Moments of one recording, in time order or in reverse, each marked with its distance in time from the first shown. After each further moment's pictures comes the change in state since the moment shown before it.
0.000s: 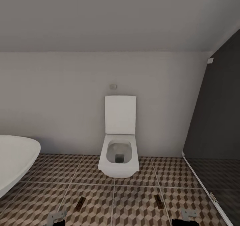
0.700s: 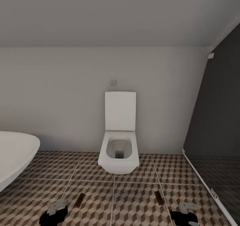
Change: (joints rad) left arm -0.046 -0.004 0.000 0.000 0.002 -0.117 0.003; right arm -0.031 0.000 -0.001 0.000 -0.001 -0.058 -0.001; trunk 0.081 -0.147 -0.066
